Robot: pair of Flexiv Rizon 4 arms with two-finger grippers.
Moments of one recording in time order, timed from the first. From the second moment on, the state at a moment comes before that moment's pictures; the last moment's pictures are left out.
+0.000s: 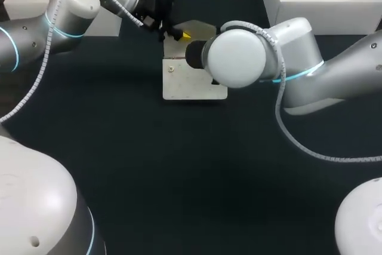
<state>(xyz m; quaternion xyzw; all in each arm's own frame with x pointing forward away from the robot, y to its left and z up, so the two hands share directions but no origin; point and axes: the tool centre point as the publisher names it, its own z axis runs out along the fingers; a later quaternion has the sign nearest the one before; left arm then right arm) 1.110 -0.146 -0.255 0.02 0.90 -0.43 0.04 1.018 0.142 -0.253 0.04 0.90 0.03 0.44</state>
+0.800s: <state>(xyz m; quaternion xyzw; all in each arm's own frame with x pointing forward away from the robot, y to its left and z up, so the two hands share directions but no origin) 1.132 -0.146 -0.303 0.04 0.90 -0.42 0.11 0.988 0.142 -0.296 0.06 0.92 0.06 0.38</state>
